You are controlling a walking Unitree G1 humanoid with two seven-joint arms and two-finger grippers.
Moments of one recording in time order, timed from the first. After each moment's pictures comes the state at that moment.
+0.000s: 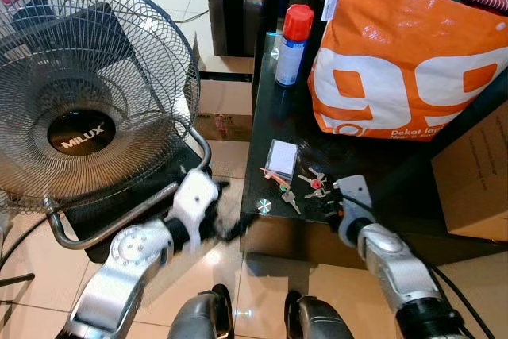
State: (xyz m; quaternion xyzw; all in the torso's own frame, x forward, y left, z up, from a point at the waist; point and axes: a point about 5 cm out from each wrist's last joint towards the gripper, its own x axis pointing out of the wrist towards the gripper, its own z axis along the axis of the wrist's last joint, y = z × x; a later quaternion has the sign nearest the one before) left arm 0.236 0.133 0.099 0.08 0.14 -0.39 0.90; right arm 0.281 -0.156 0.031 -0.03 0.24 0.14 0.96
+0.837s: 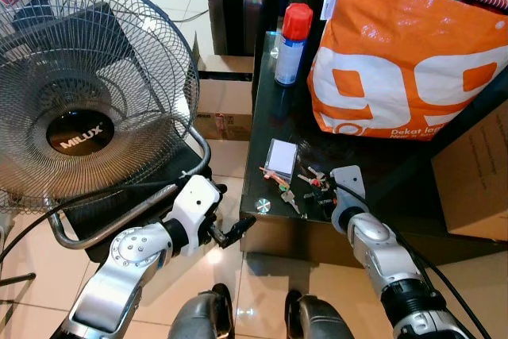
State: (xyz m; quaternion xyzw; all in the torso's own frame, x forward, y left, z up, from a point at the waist) left arm 0.237 0.136 0.098 0.11 0.15 -0.38 0.91; right arm 0.300 -0.149 0.028 -0.03 0.22 0.10 0.97
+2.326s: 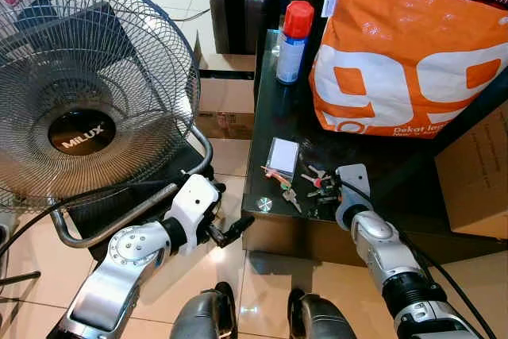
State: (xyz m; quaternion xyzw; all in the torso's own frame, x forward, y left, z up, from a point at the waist) left arm 0.239 0.137 0.100 0.11 0.15 -0.39 0.90; right arm 0.304 -0.158 0.025 -0.02 0.21 0.08 0.97
